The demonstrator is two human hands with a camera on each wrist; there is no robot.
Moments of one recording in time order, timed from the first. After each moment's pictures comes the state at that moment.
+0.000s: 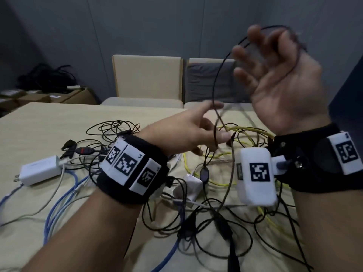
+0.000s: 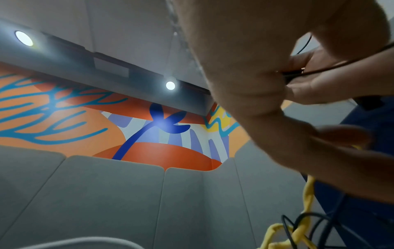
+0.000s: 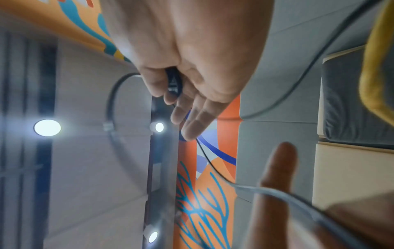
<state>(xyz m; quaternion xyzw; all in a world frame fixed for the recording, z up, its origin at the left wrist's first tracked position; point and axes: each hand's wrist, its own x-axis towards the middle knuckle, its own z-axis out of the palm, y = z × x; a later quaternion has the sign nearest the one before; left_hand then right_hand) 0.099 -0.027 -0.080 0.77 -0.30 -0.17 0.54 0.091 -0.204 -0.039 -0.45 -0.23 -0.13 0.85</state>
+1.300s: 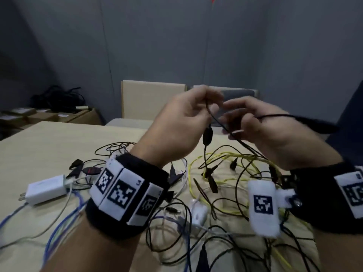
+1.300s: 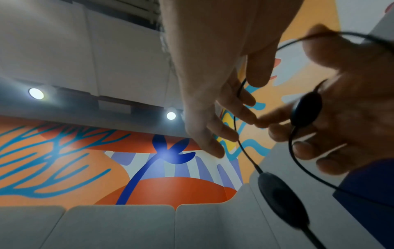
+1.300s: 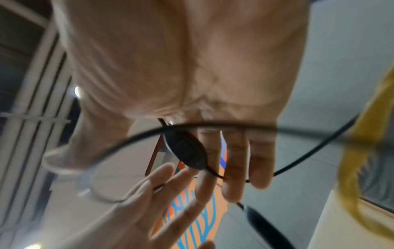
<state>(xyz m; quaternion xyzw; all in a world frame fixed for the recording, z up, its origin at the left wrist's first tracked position) 0.094 -0.011 -0.045 0.74 -0.33 0.16 0.56 0.074 -0.196 -0.041 -0.81 -0.21 -0.08 0.54</state>
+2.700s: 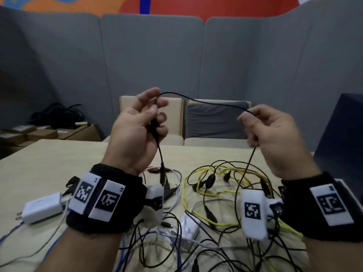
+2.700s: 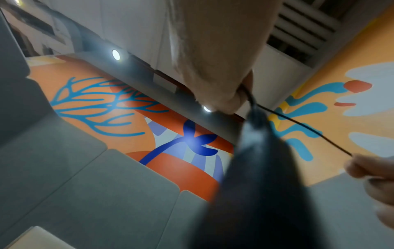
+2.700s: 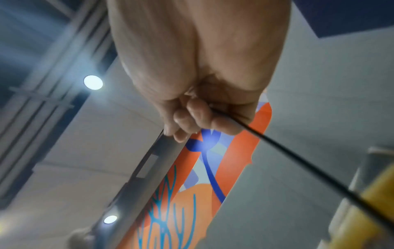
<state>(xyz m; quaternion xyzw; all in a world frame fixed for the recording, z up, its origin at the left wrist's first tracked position) 0.103 0.012 -0.033 0.41 -0.19 0.07 0.89 0.083 -0.216 -0.044 -0.75 -0.13 -0.30 0.57</state>
